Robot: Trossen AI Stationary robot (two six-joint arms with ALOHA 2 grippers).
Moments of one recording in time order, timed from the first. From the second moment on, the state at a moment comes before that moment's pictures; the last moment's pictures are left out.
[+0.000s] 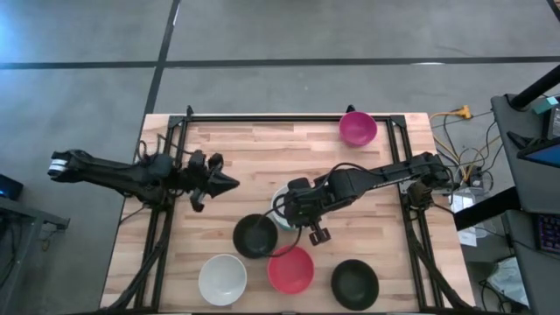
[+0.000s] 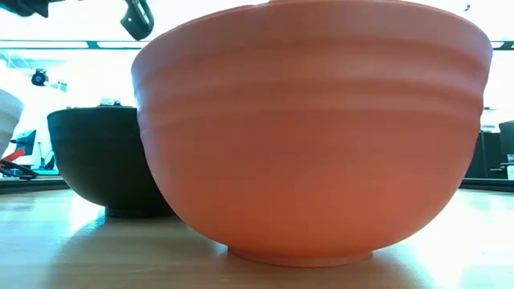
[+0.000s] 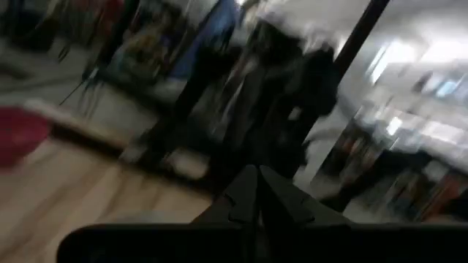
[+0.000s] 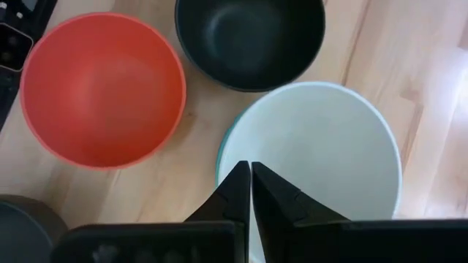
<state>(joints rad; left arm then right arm) -0.11 0.72 0.52 0.37 0.00 -0.50 0.25 1.87 1.85 -1.13 0.00 -0.13</state>
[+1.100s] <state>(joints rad) -0.14 1.16 0.85 -0.53 0.19 -0.54 0.20 1.48 1.51 -1.25 0.13 0.24</state>
